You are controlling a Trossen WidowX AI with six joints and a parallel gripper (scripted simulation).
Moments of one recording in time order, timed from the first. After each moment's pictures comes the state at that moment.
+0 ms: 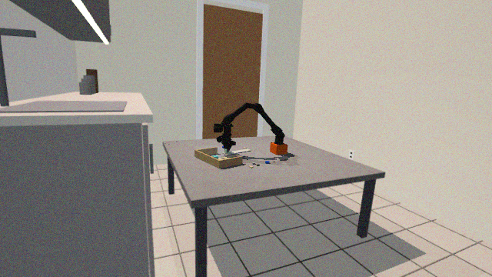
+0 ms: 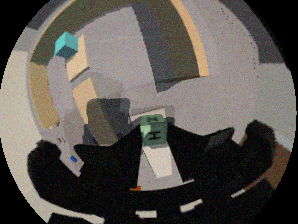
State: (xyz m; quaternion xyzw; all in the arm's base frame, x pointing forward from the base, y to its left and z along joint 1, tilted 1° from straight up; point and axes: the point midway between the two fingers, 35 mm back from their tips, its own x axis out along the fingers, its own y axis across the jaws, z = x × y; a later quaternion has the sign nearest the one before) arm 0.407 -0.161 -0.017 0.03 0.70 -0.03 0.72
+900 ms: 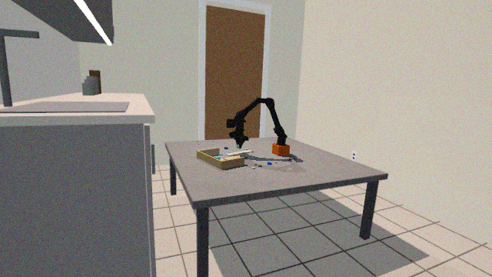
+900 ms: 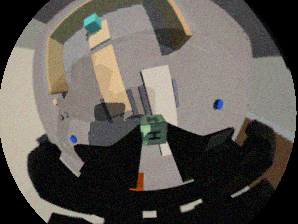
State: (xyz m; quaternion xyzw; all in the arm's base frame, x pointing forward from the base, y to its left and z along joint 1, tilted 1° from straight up) arm 0.330 -0.131 0.021 0.03 0.70 -0.03 0.71
